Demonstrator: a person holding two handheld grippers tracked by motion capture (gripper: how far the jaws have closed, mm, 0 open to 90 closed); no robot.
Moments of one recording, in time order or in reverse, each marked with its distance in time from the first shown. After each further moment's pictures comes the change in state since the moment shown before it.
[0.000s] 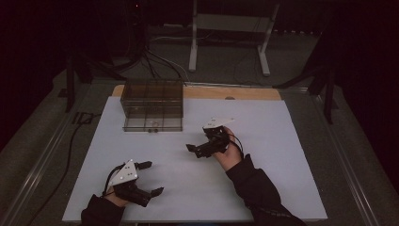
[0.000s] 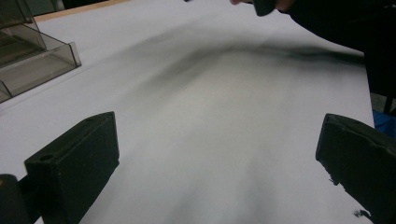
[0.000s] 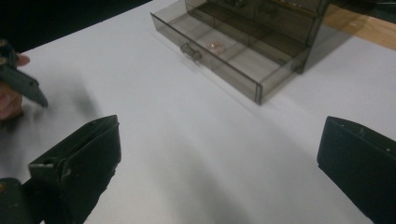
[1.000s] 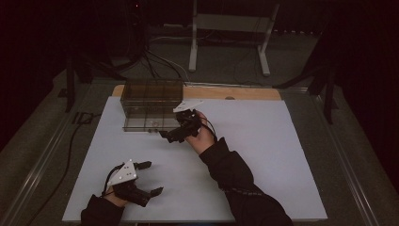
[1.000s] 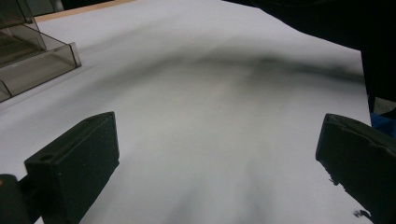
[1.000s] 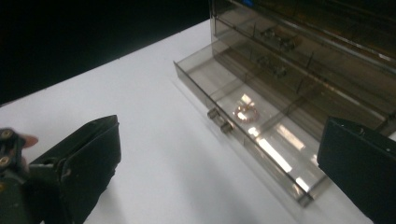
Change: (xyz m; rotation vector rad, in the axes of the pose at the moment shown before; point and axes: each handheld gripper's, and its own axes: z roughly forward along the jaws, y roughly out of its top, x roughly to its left) left arm 0.001 -0.001 -0.001 -0.008 -0.004 -0.005; right arm 0.023 0.075 0.060 -0.002 0.058 -0.040
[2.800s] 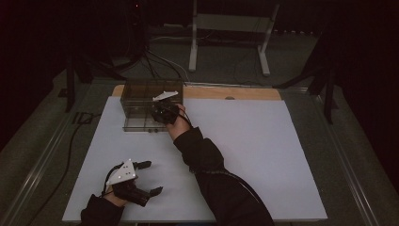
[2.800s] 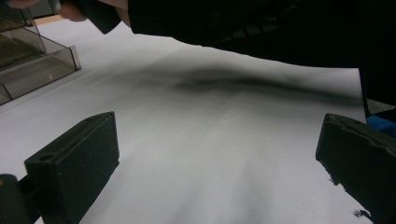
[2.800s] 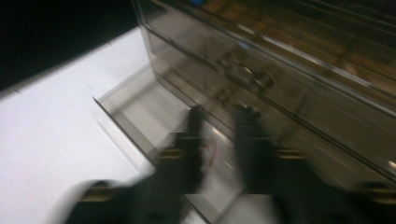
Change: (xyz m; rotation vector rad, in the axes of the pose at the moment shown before) left arm 0.001 0.001 -0.002 -0.007 -0.007 -0.012; right arm -0.015 0.031 0.096 0.030 -0.194 0.066
